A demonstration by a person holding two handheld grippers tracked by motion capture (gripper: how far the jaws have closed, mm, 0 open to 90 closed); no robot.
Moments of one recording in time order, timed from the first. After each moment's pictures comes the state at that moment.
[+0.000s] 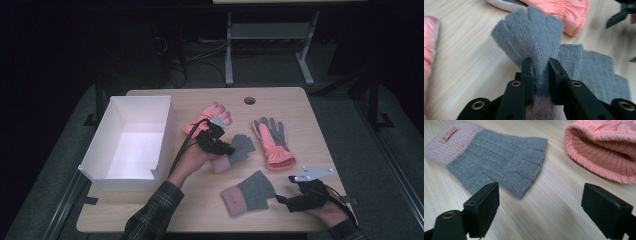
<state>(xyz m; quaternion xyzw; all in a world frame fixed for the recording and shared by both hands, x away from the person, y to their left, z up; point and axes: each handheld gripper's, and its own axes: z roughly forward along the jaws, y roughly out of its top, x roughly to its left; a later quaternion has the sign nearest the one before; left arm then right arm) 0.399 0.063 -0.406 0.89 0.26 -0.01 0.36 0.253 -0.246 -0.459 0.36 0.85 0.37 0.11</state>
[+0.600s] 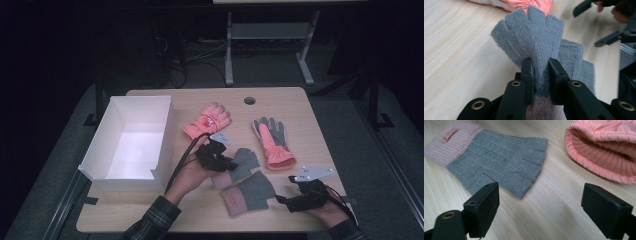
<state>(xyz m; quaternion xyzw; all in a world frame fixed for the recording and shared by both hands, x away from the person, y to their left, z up) 0.340 0.062 -0.398 0.90 0.24 -0.02 0.37 0.252 -0.246 -0.459 0.36 0.85 0.37 0.11</state>
